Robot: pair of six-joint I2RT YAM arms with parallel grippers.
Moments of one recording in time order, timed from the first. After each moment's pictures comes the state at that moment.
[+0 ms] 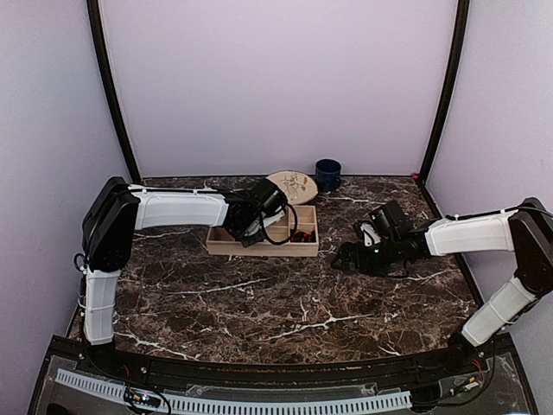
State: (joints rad) left arm -0.84 2.11 1.63 -0.58 -0.64 0.39; right arm 0.58 1.51 0.75 -0.20 -0.25 0.58
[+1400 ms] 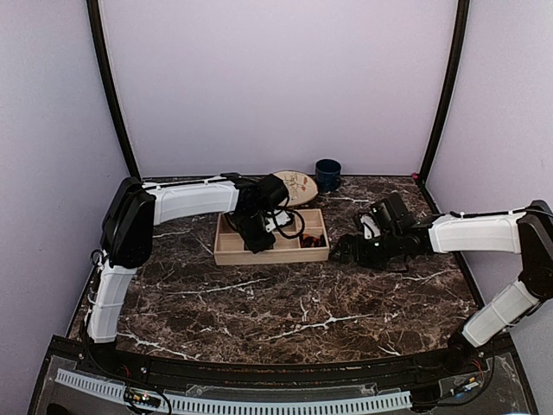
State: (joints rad) left arm -0.80 2.27 1.90 -0.97 -0.16 0.22; right arm 0.59 1.47 0.78 -0.22 -0.24 0.59
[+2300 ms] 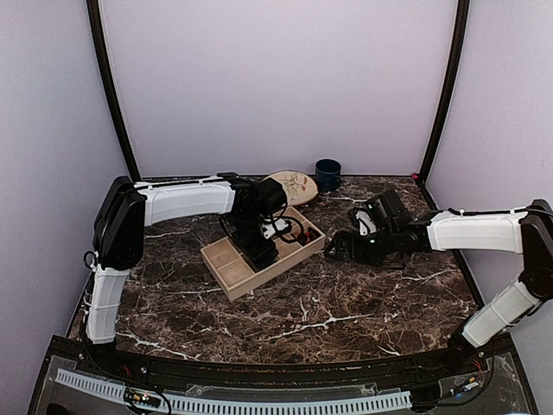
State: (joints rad) left arm -0.81 2.20 1.84 -1.04 0.00 0.07; right arm 0.63 1.47 0.83 -0.25 -0.20 0.59
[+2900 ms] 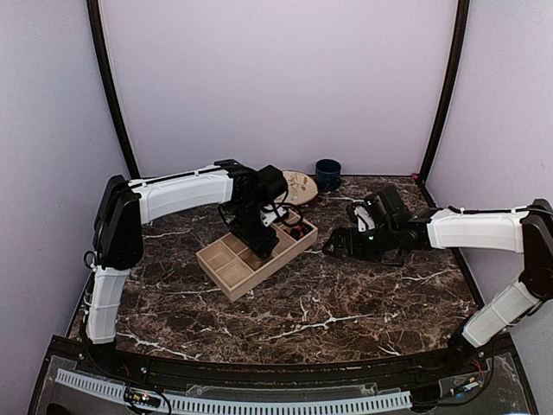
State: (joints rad) left arm -0.81 2.20 1.95 -1.15 -0.06 -0.02; right arm 0.64 1.47 0.85 -0.24 -0.19 0.57
